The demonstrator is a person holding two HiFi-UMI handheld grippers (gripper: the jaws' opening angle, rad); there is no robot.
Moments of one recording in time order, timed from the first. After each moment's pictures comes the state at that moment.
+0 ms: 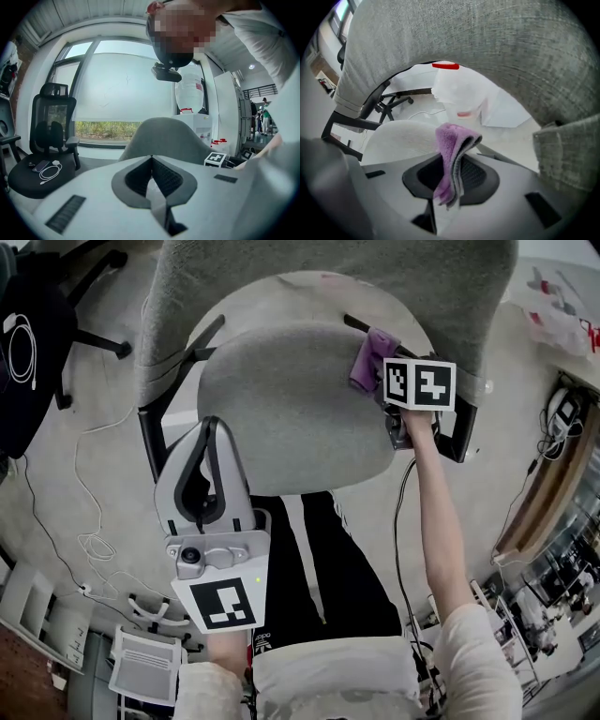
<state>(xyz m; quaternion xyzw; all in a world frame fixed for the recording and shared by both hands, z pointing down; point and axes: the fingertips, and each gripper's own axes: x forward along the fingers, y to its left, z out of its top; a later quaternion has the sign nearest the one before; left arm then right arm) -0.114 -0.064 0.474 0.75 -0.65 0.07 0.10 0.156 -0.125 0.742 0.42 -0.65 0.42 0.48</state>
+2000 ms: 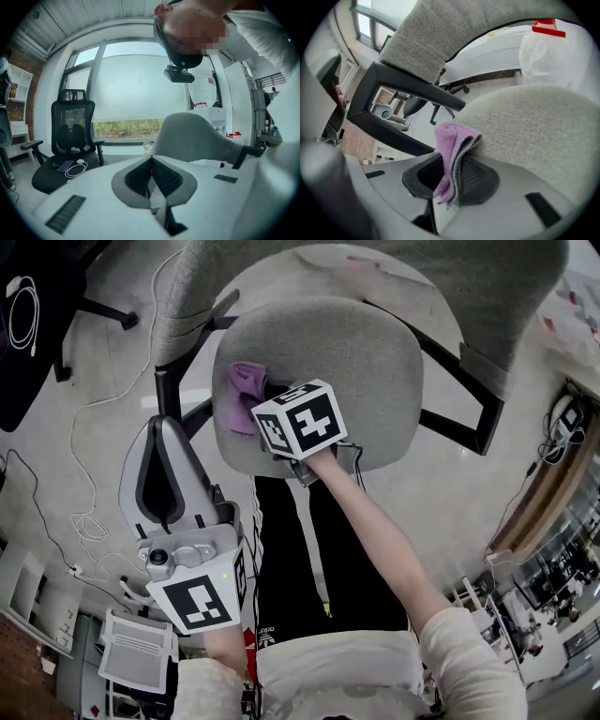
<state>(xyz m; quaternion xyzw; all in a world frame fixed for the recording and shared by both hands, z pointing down) -0.195 -0.021 0.486 0.68 -0.72 0.10 0.09 -0.112 0.028 0.742 0.18 -0.75 0.49 0.41</state>
